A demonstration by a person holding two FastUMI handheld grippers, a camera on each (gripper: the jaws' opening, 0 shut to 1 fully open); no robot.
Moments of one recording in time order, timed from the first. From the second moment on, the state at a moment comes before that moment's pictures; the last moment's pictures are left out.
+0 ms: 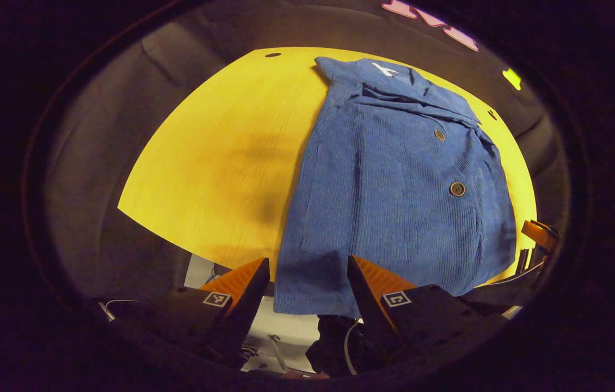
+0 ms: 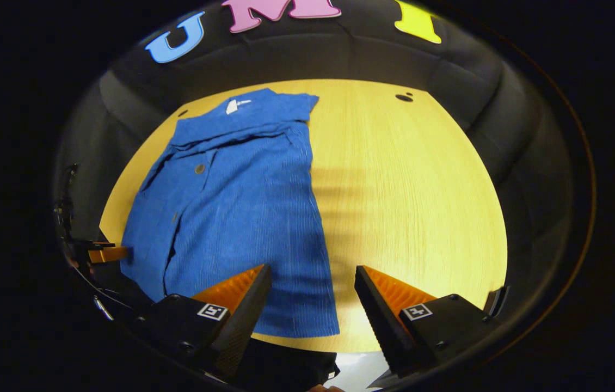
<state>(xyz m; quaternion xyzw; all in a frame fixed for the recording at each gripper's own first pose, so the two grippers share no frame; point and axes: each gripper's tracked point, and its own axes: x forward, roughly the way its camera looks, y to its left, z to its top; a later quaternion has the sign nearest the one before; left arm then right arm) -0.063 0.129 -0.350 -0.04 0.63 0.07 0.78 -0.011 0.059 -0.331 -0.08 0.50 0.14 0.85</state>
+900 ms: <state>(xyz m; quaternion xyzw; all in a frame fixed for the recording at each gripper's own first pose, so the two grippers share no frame) -0.079 0.131 -0.366 -0.06 0.69 0.07 0.72 -0.046 0.065 -0.369 -0.12 0.58 0.14 0.79</state>
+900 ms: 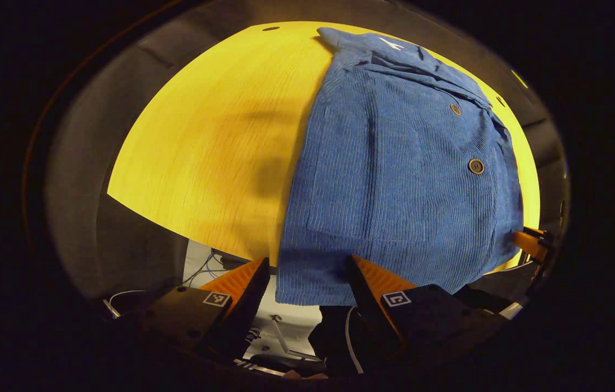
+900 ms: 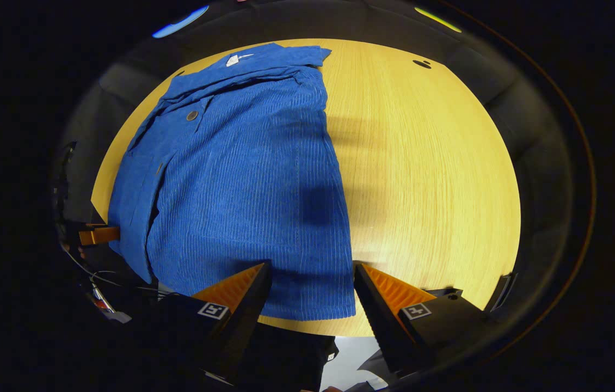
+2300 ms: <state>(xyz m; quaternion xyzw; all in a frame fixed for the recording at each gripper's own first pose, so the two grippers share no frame) 0.019 0.091 -0.218 -0.08 0.54 -0.05 0.84 0.039 0.147 -0.218 -0.07 0.43 0.22 0.87</state>
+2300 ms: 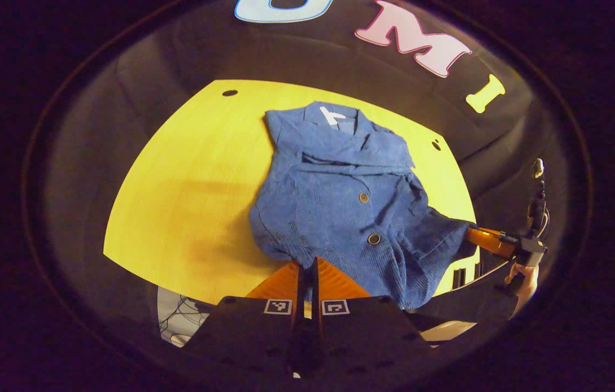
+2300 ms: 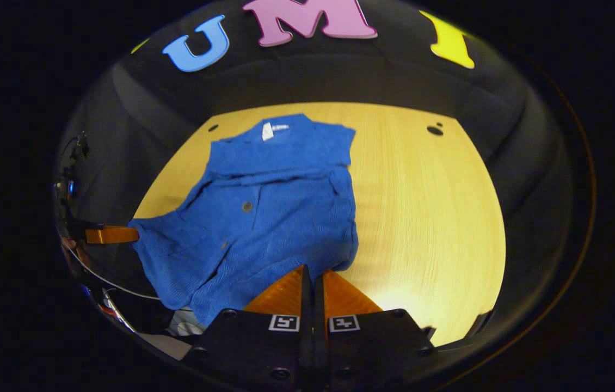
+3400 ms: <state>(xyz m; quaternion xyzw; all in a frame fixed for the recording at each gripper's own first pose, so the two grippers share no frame) 0.335 0.161 -0.215 -0.09 0.52 0.03 0.85 0.377 0.262 -0.190 -0.10 0.32 0.18 0.92</state>
